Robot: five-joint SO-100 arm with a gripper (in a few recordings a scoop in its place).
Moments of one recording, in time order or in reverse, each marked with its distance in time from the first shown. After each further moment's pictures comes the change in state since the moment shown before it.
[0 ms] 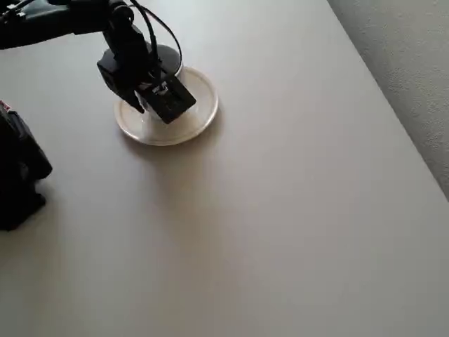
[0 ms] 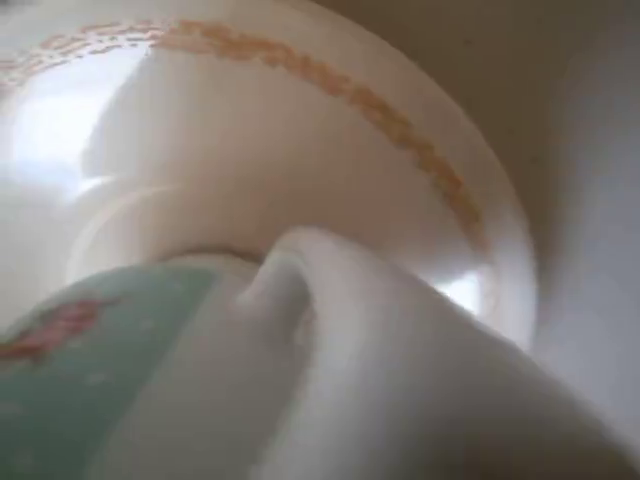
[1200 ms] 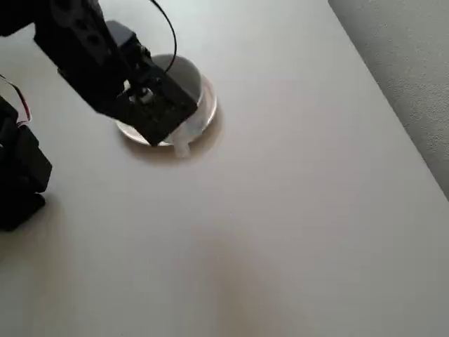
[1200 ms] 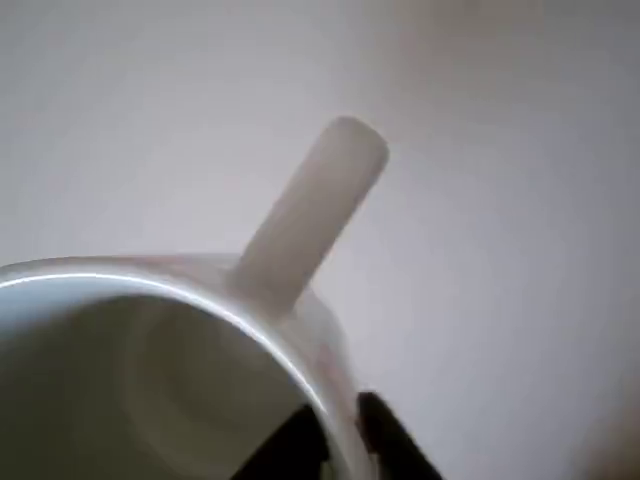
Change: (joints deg) arm 42.0 16.5 -15.9 15.8 -40.4
